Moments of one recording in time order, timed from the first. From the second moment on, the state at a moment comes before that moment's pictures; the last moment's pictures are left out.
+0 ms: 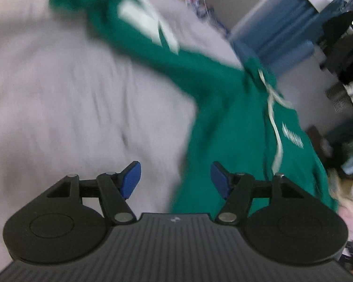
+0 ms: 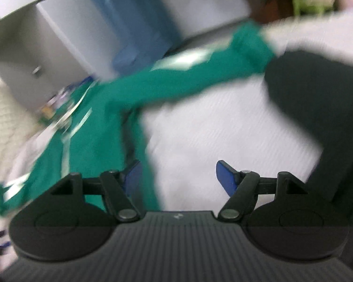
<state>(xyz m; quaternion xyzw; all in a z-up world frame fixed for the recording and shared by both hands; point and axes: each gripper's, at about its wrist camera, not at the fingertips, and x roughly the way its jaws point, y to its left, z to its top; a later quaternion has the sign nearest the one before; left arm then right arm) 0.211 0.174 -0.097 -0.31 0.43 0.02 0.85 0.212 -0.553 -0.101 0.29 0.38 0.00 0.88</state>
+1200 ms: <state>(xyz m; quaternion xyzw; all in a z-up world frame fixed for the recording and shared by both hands) 0.132 0.125 -0.153 -0.36 0.44 -0.07 0.82 0.167 -0.483 -0.134 0.26 0.42 0.13 0.86</state>
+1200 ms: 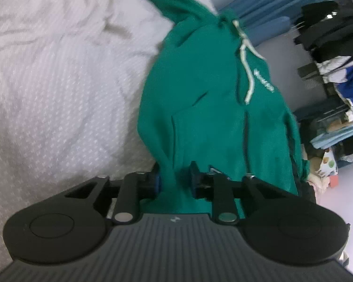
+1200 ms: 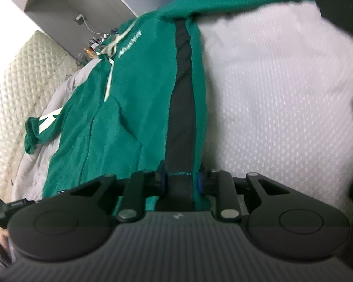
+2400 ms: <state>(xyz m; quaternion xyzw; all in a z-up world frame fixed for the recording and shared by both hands) 0.059 0.149 -0.084 -0.30 0.45 0.03 0.84 0.120 -0.494 -0.068 0.24 0.45 0.12 0.85</state>
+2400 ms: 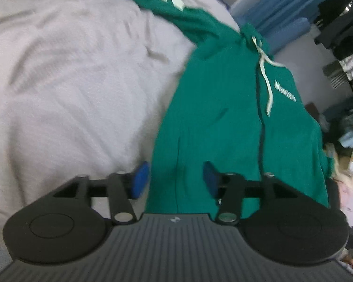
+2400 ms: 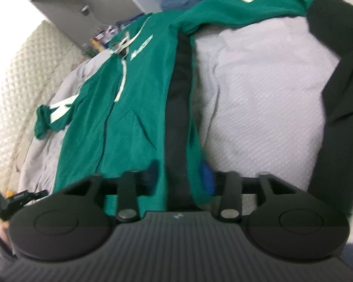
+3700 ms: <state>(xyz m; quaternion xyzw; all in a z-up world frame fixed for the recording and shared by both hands) 0.169 -0.025 -0.051 -0.06 0.25 -0.07 0.96 0.153 -0.318 -0.029 0.05 0.21 0.07 0.97</state>
